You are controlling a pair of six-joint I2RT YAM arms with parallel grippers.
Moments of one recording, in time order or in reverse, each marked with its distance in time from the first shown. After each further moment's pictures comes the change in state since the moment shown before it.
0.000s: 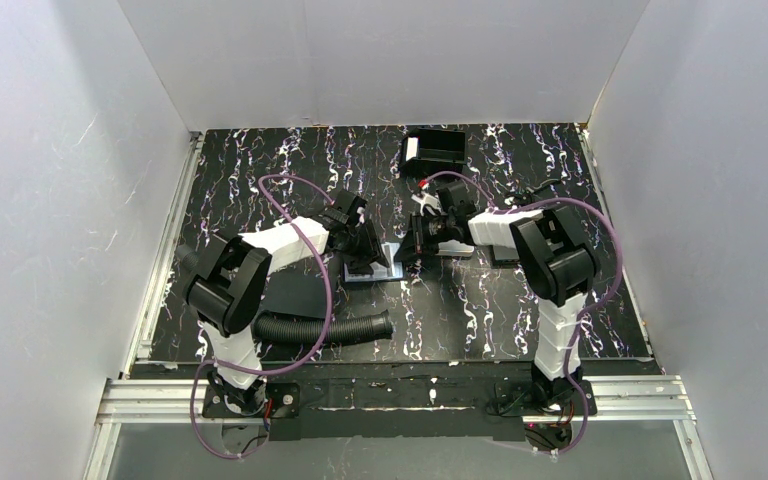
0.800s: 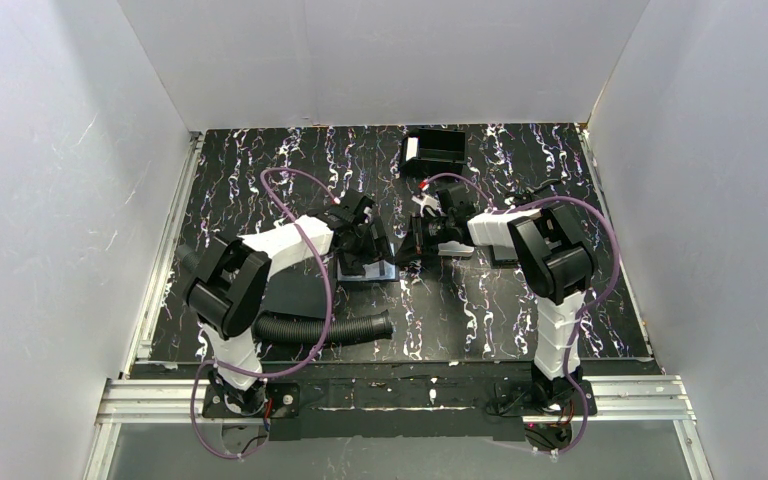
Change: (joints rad) left arm -0.034 -0.015 0.033 -0.071 -0.109 0.016; right arm -0.004 0.032 -0.001 0.009 0.009 0.006
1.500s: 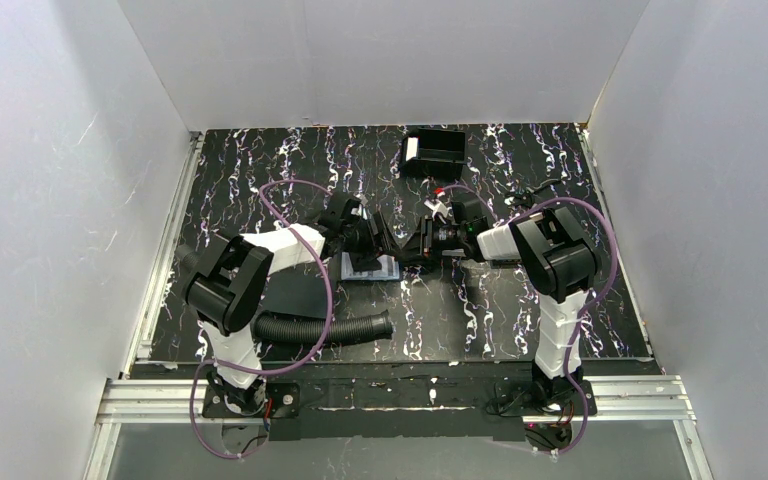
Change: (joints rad) left arm 0.052 0.021 -0.123 0.364 0.279 -0.051; right arm -0.040 0.000 -0.176 0.373 -0.108 0.281
